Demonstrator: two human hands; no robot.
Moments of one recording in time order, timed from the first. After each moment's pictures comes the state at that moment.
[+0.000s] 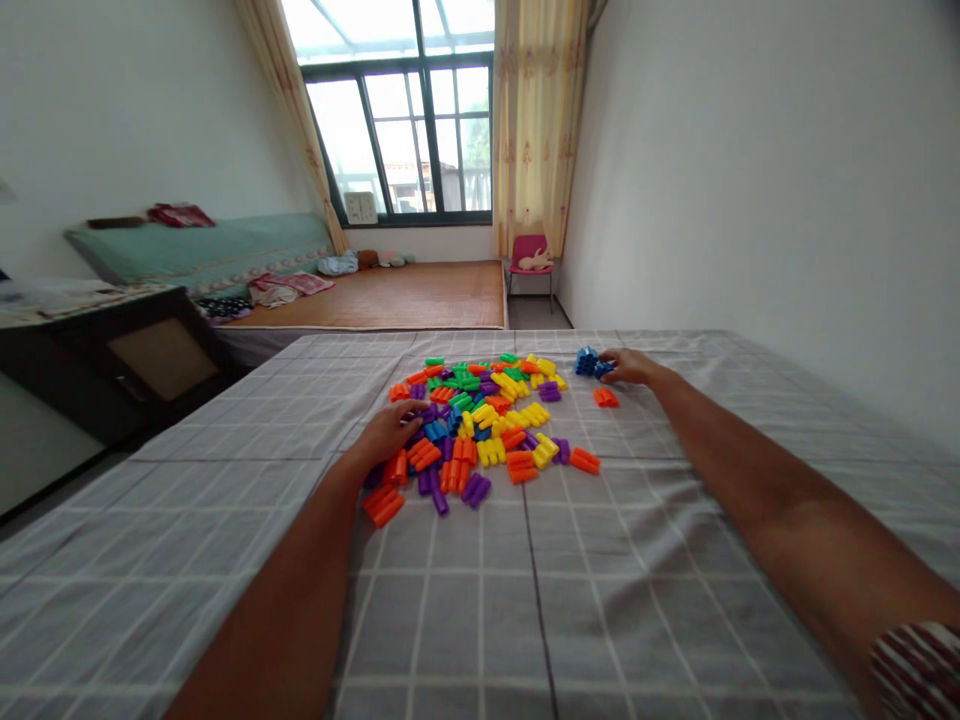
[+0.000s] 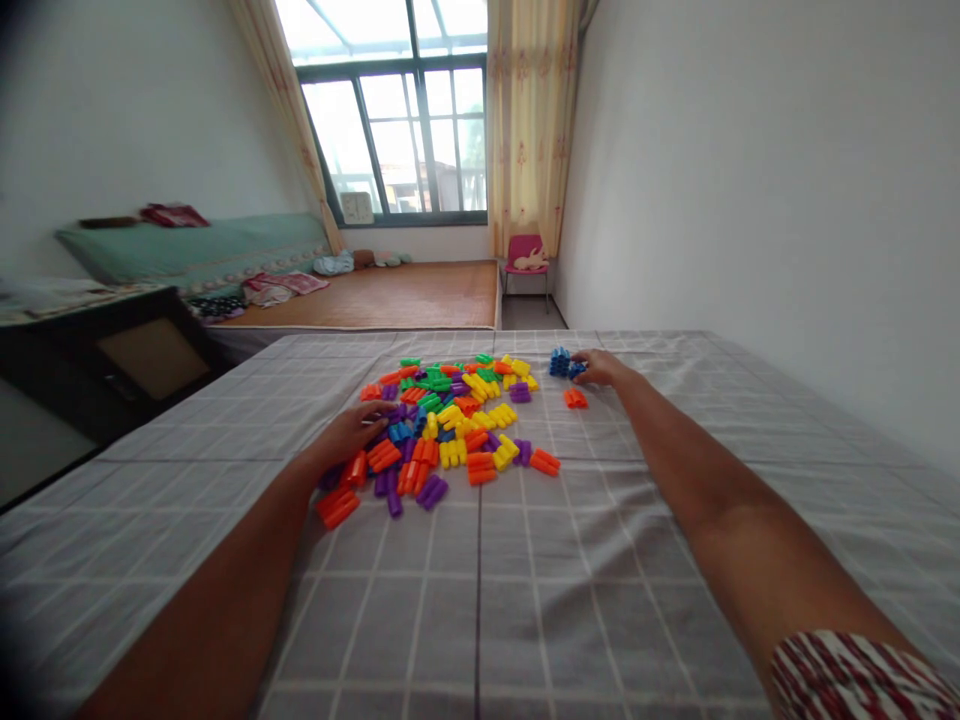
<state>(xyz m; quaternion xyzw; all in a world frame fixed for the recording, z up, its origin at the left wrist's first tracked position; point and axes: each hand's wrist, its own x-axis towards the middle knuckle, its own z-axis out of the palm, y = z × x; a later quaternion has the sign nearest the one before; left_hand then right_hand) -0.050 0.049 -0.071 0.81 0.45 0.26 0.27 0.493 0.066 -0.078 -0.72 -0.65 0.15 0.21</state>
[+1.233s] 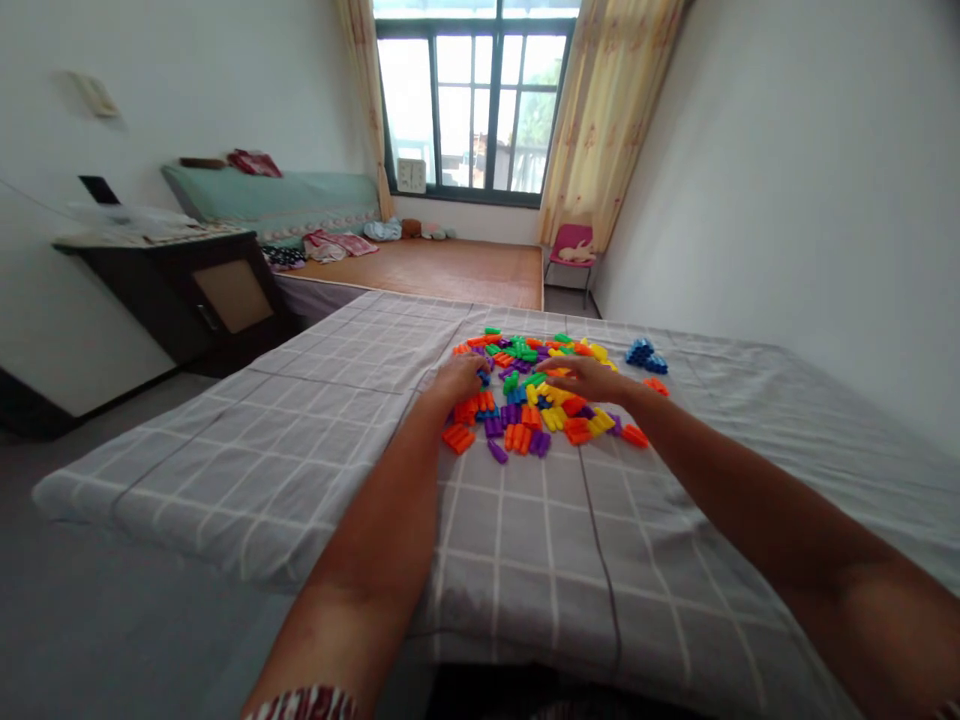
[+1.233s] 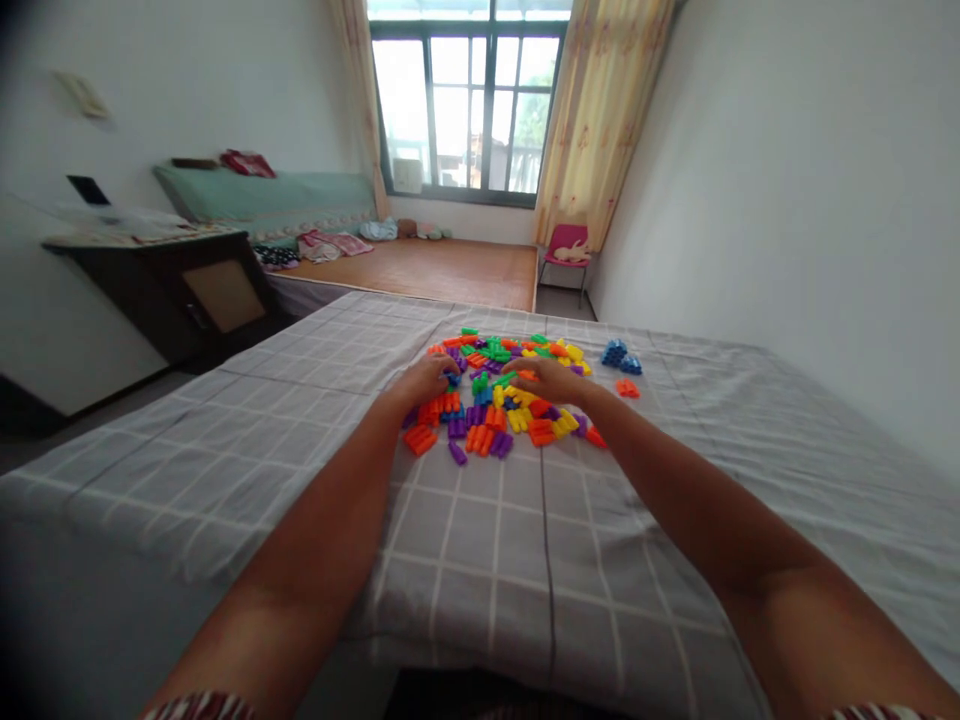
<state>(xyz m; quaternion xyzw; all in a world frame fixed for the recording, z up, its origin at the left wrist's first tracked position) -0.046 0.046 -0.066 0.85 0.39 0.30 0.18 0.239 -0.011 -0.028 -0.44 -0.86 0.16 0.21</state>
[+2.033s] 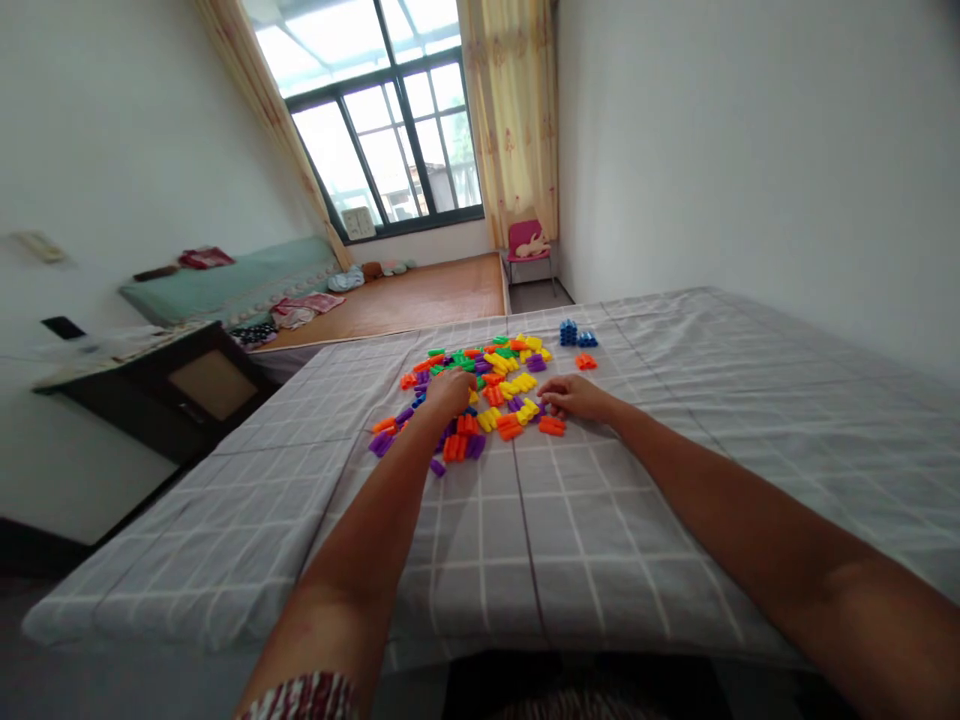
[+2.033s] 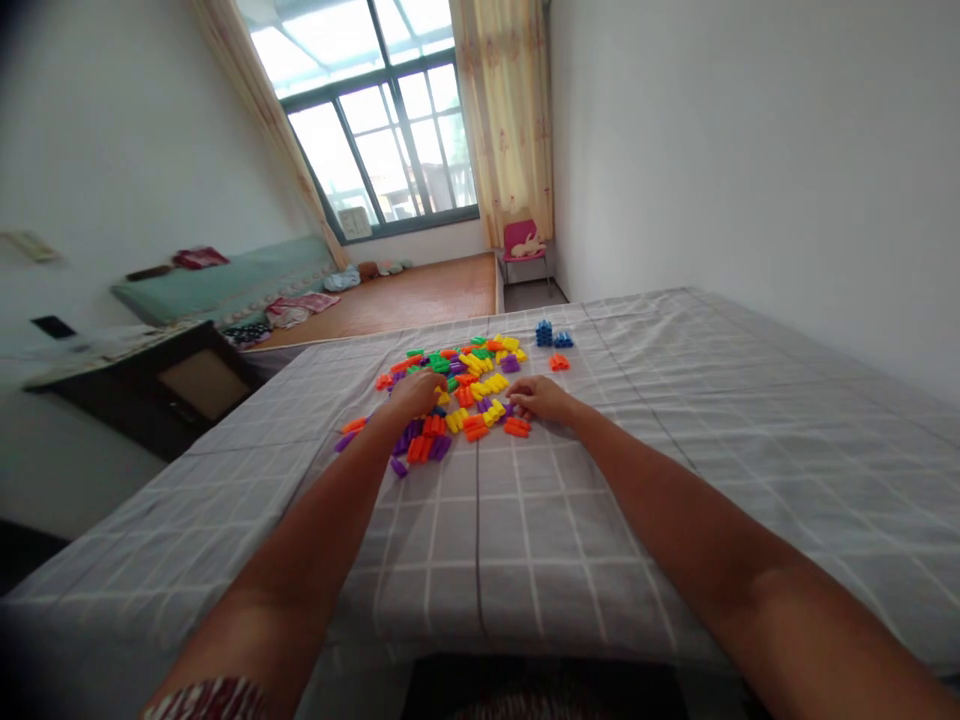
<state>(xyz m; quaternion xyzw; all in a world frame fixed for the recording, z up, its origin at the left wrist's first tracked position) 0.063 0.009 -0.023 0.88 0.47 0.01 -0.05 0.328 -0.069 -0.101 -0.53 -0.62 0.44 0.39</state>
